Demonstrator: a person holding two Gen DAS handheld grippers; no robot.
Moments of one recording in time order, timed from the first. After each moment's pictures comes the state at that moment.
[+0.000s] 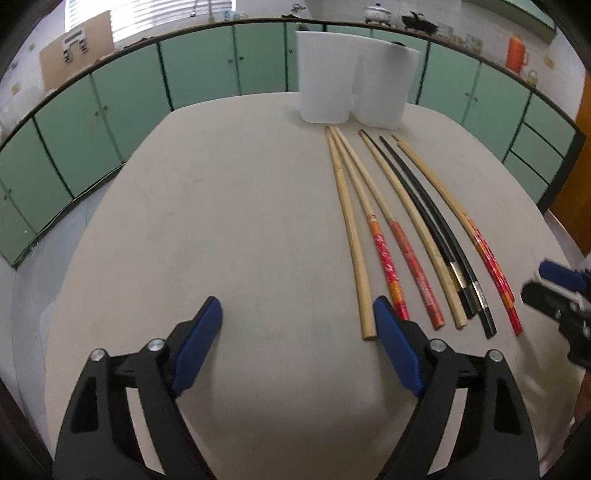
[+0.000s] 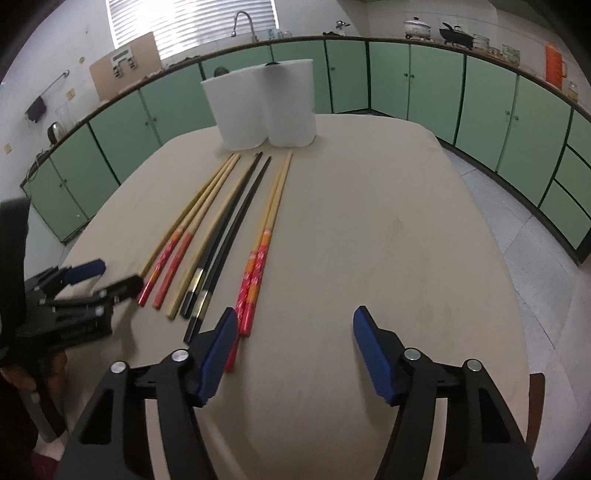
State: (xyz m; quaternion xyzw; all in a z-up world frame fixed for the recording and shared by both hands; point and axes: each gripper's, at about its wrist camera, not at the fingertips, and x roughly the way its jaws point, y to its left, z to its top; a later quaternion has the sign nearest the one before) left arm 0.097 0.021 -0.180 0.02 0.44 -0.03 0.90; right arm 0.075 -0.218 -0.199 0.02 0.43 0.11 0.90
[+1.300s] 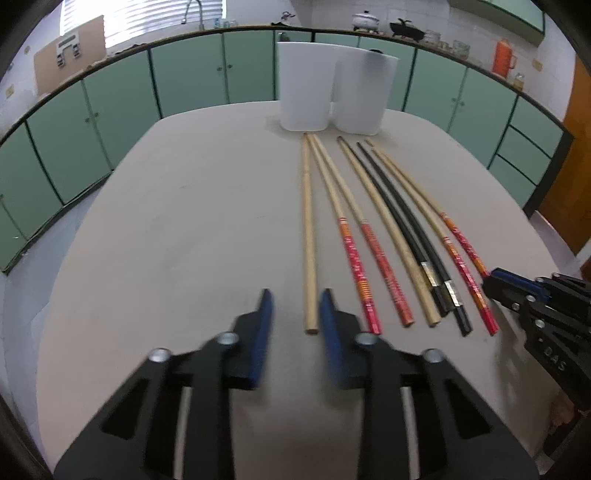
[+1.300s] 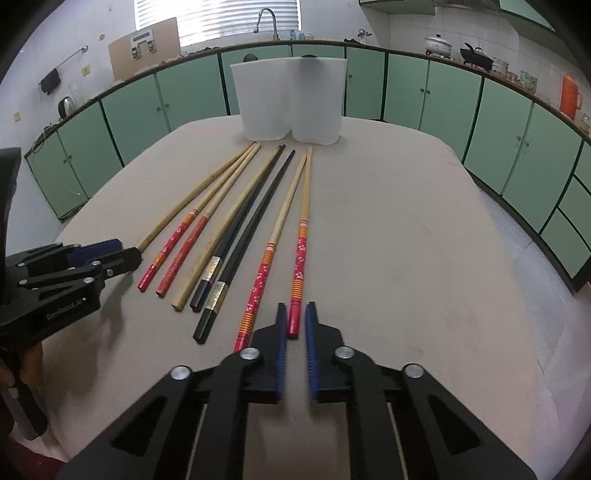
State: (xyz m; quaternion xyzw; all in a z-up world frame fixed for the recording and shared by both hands) left arm 0.091 0.010 -0.174 0.02 0.43 -0.07 0.90; right arm 0.076 -0.196 -0.208 -0.02 0.41 0.12 0.90
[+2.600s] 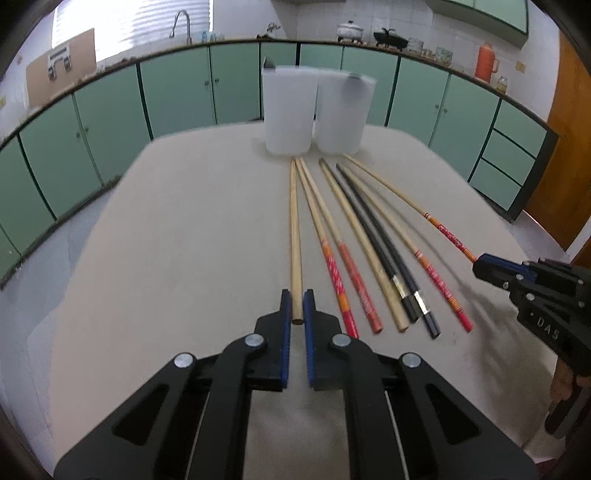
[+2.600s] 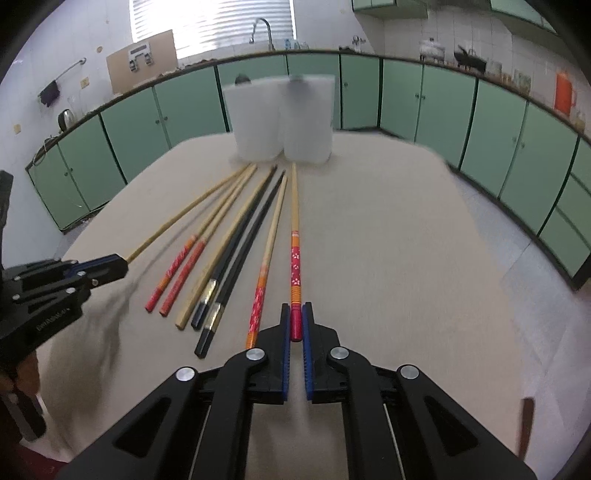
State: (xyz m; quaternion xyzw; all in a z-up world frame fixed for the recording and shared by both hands) left arm 0.078 0.013 -0.141 0.03 0.40 -0.10 0.91; right arm 0.073 -0.209 -0.176 -0.01 0.38 0.12 0.92
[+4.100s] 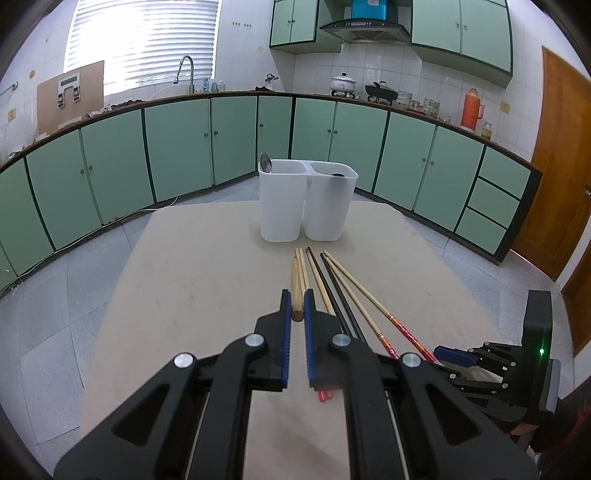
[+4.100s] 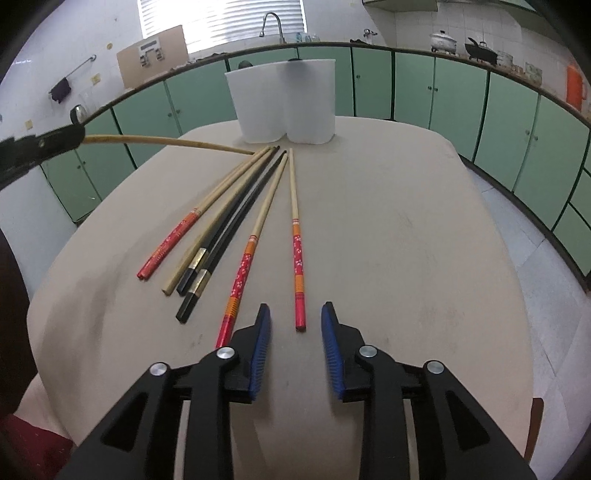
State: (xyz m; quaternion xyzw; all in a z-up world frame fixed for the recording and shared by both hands) left arm 0.072 0.016 -0.073 0.00 0.32 -0.11 0.94; right arm 0.062 -0.225 -0.211 0.00 0.41 0.15 0.90
